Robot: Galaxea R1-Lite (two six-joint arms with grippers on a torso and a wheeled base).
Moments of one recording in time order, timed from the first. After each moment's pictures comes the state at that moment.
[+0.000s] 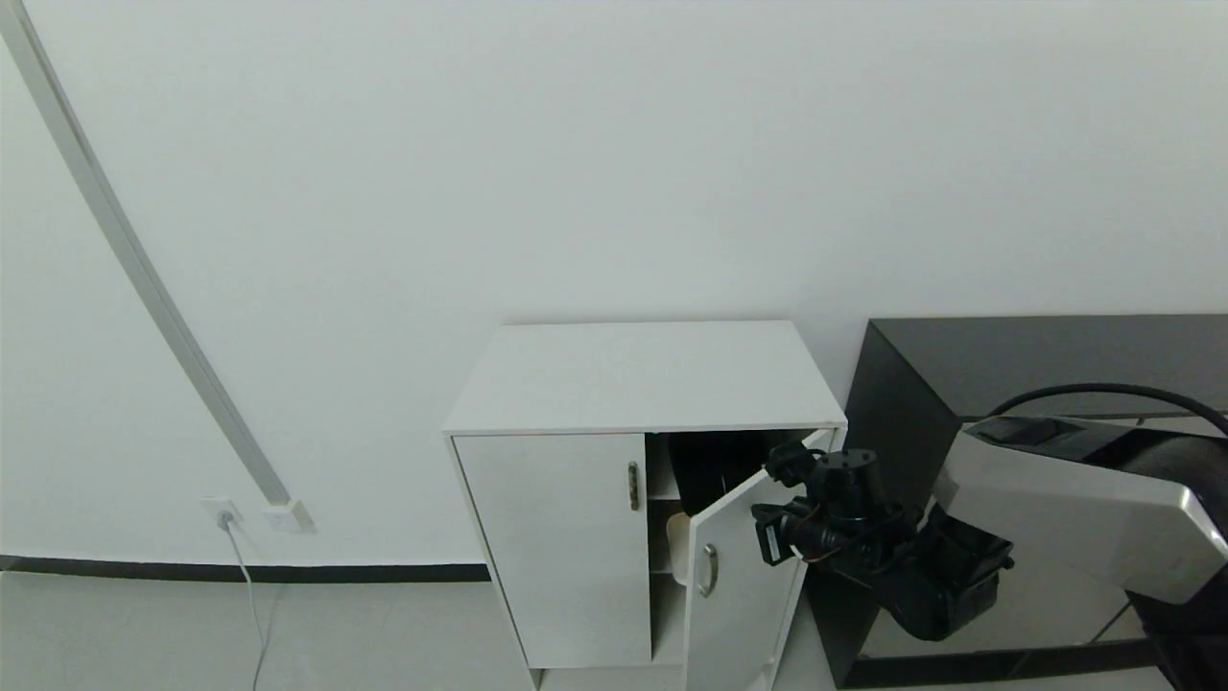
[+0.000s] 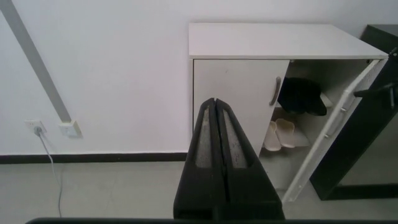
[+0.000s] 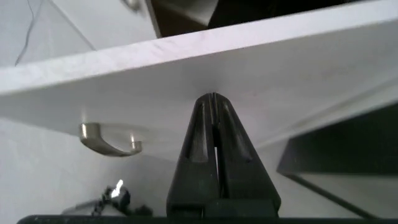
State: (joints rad) left arm 0.00 0.00 0.00 0.00 0.02 -0.01; right arm 0.47 2.43 -0.96 -1.03 0.04 -0.01
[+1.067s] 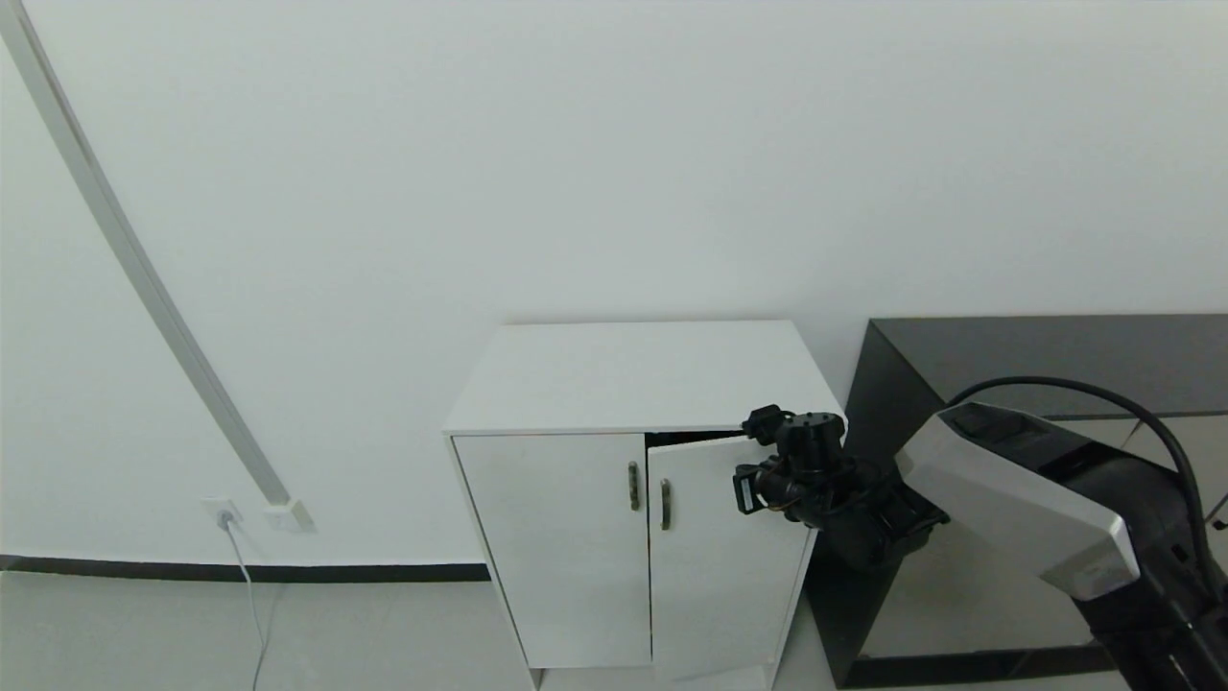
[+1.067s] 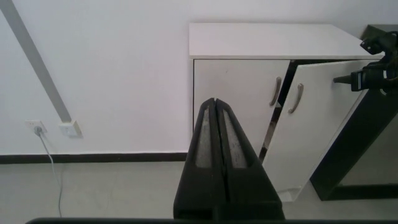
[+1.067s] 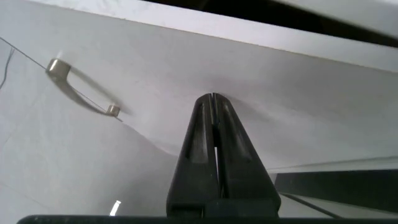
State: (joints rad) left arm 0.00 0.00 0.00 0.00 0.02 -0.01; right arm 0.44 2.56 -1.37 -0.78 -0.02 0.00
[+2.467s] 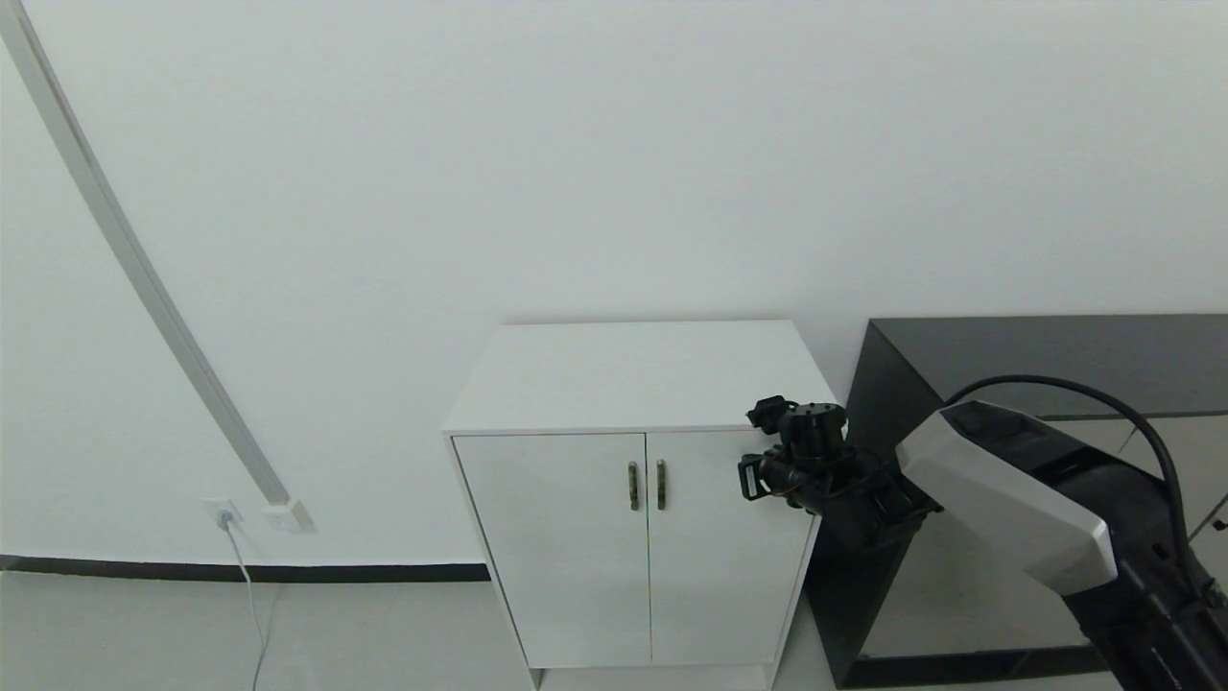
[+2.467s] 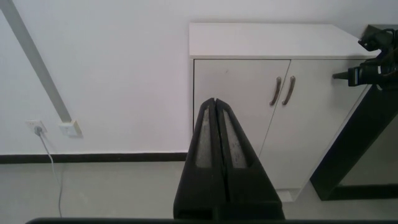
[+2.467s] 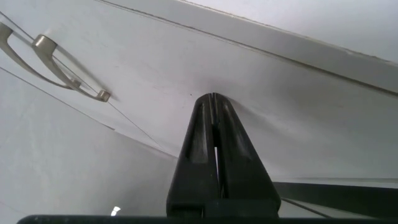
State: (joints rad) left arm 0.00 0.00 0.00 0.00 0.02 -0.01; right arm 0.41 2.61 -1.49 -0.71 -0.02 0.00
